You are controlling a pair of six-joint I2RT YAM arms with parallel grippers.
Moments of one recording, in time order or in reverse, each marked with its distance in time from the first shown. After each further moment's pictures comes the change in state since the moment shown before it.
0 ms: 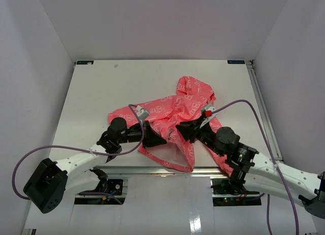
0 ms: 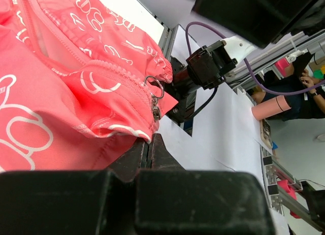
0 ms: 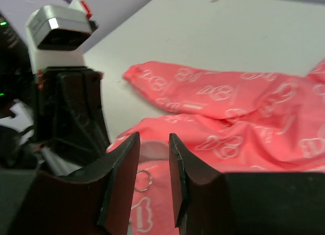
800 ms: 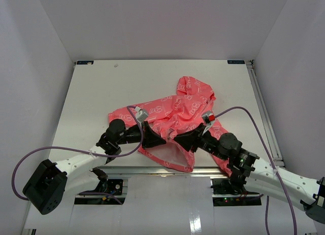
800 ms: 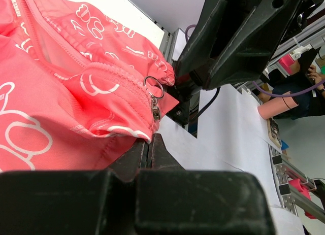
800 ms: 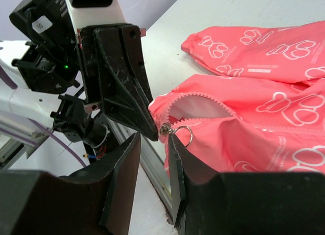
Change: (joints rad) left arm 0.000 -0.016 -0.029 0.059 -0.002 0.033; right arm -0.060 -0.093 -0.166 0.075 -0.302 0.298
